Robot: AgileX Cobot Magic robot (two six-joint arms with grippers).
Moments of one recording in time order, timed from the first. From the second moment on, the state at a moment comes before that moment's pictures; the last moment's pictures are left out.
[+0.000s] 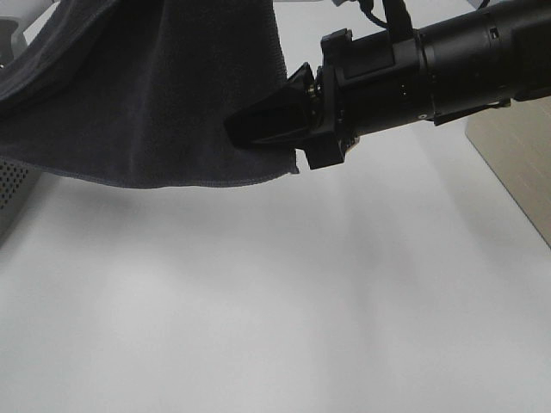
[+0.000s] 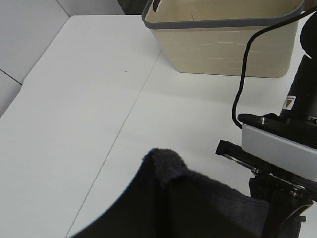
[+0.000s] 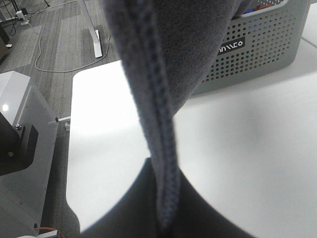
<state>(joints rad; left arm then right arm) -0.67 1.58 -1.98 -0.15 1.04 0.60 0.42 1.58 -0.94 1.43 0.80 -1.76</state>
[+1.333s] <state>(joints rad) -0.67 1.70 -1.98 0.10 0.69 0.82 0.42 1.60 -1.91 -0.01 1.14 -0.29</state>
